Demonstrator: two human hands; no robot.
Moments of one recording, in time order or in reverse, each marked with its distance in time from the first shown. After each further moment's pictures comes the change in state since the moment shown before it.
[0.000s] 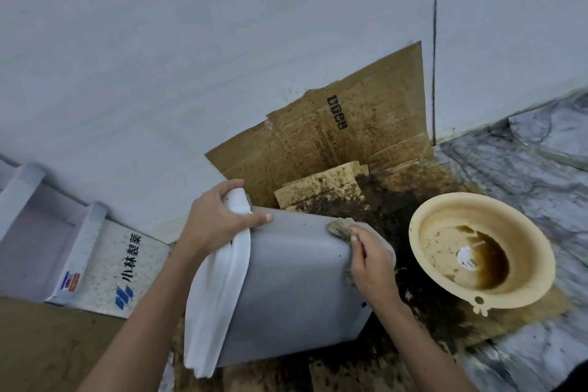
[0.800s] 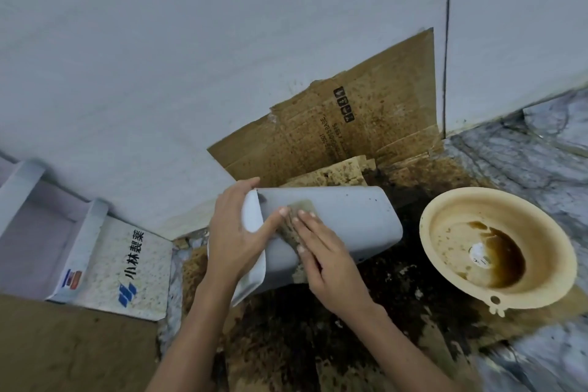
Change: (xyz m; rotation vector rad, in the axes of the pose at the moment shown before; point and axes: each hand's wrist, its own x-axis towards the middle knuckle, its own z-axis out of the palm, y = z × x) left_hand -0.023 -0.014 0.048 0.006 0.254 0.362; right_hand -0.013 -0.057 0.038 -0.007 -0.267 -0.421
